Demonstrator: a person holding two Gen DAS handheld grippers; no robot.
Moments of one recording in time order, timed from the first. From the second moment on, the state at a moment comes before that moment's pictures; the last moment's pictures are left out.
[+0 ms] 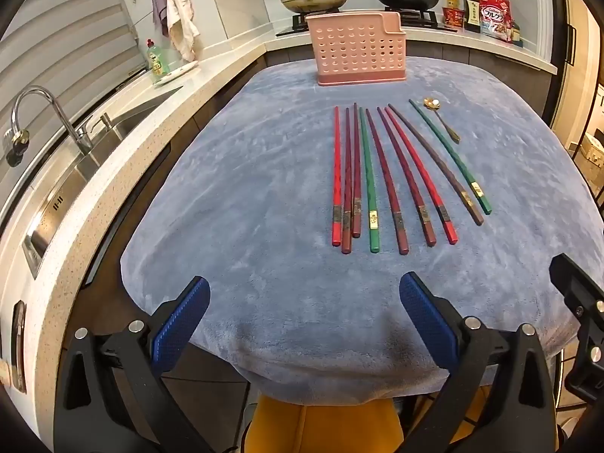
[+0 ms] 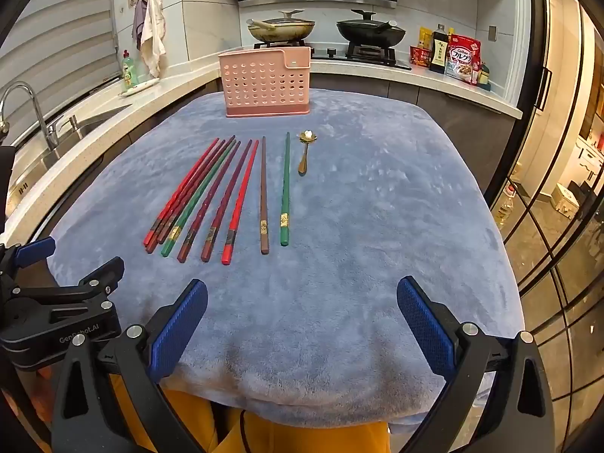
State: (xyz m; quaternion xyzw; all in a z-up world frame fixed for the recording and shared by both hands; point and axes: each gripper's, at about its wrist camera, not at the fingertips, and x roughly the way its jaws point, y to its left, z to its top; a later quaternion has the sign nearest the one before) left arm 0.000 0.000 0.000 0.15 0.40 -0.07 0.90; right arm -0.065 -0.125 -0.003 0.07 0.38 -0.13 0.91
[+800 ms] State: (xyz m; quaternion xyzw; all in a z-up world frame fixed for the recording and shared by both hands) left arm 0.001 0.007 0.003 0.14 0.41 -0.07 0.90; right arm -0.070 -0.126 -0.001 0.07 0.37 -0.13 0.92
